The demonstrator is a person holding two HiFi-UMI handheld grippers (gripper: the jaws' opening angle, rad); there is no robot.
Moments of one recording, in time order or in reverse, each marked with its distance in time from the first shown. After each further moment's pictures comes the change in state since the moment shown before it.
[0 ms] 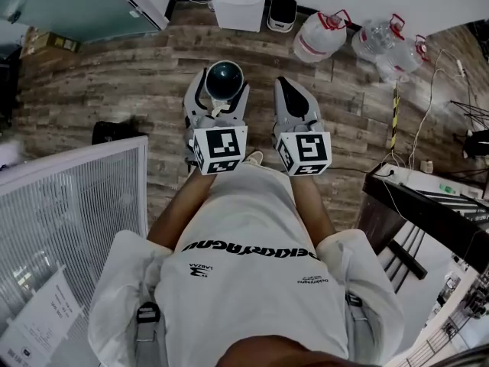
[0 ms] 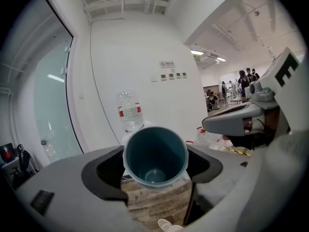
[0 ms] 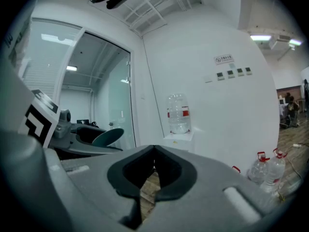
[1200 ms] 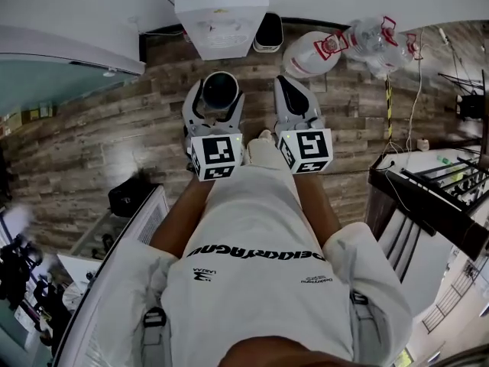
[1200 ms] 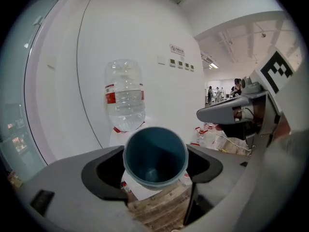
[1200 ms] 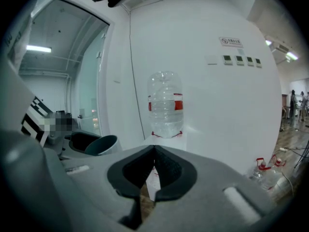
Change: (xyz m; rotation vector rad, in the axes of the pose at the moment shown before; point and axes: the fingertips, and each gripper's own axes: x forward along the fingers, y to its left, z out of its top) left arm 0.344 0.183 0.024 -0.046 0.073 -0.261; right arm 0.367 -0.111 0.051 0.006 0.119 -0.198
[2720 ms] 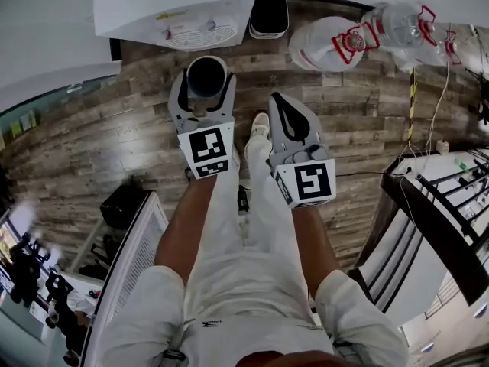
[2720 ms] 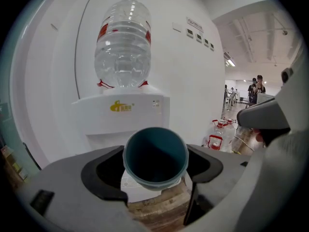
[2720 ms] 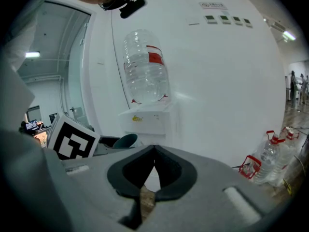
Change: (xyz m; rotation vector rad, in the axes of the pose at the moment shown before) left arm 0.298 -0.010 -0.147 -0.125 0.043 0.081; right arm 0.153 -0.129 -0.199 0.092 0.108 0.018
